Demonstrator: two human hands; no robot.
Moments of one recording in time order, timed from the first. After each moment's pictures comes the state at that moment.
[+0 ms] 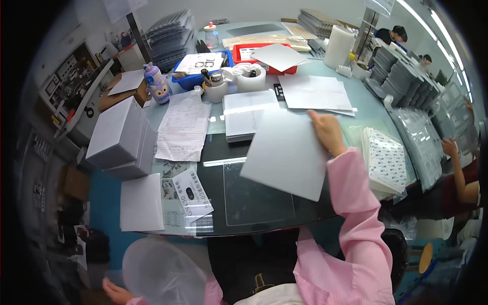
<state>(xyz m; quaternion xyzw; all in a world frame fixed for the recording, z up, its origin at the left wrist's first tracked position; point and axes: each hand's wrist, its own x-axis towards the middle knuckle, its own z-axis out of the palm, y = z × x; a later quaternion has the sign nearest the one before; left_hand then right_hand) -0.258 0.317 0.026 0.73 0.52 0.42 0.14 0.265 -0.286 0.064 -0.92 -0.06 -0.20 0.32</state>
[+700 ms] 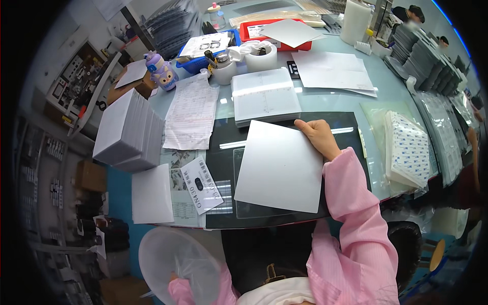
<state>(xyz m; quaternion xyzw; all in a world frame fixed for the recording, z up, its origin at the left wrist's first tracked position) -0.324 0.292 -0.174 0.88 0.38 -0.27 -0.03 0.242 -0.246 0.005 -0.85 -0.02 0.04 0.53</state>
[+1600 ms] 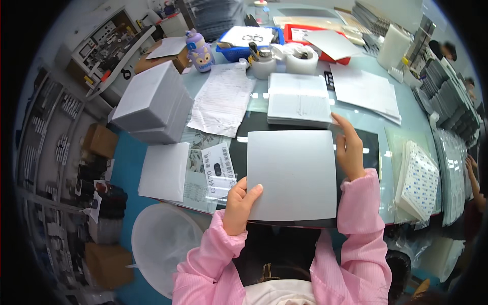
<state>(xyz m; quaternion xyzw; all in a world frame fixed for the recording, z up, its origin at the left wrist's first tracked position) 0.042 0.013 0.043 0.53 0.14 0.00 0.84 0.217 -0.231 0.047 -0.85 -0.23 -0.21 0.43</state>
